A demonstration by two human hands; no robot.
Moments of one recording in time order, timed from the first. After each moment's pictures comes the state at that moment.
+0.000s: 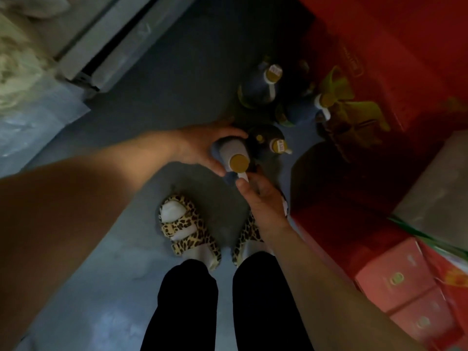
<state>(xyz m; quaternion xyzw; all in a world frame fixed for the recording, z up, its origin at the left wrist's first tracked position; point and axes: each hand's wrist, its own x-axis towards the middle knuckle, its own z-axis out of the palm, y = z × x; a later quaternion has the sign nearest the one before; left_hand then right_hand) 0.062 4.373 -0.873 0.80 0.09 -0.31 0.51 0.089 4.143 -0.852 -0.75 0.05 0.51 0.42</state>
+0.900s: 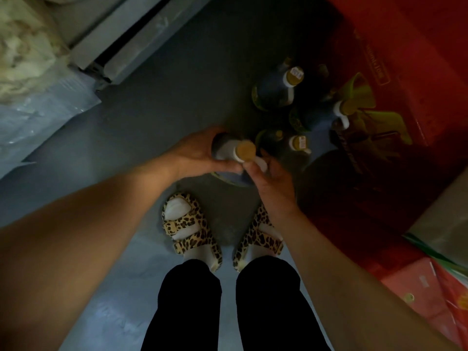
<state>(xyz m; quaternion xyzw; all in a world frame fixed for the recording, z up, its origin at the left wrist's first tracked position) 0.024 4.361 -0.880 0.77 0.30 -0.27 0.50 0.115 4.172 -0.870 -0.76 -0.01 0.49 0.43</state>
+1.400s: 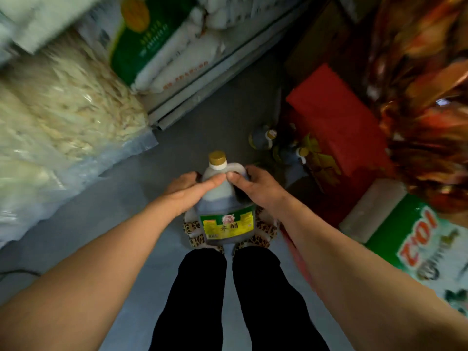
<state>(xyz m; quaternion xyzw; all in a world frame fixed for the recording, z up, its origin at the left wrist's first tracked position) -0.012 4.371 -0.676 0.62 0.53 -0.29 0.50 0.145 4.245 -0.682 -0.75 -0.14 0.59 0.27</state>
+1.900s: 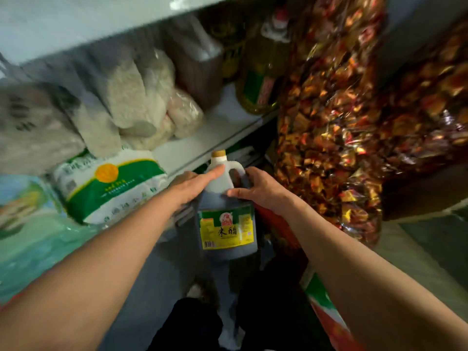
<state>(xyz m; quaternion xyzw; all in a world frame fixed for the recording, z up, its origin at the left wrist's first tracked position) 0.054 4.470 -0.279 0.68 0.53 -0.09 0.51 0.213 4.339 -0.286 -0.78 -0.36 0.42 0.30</state>
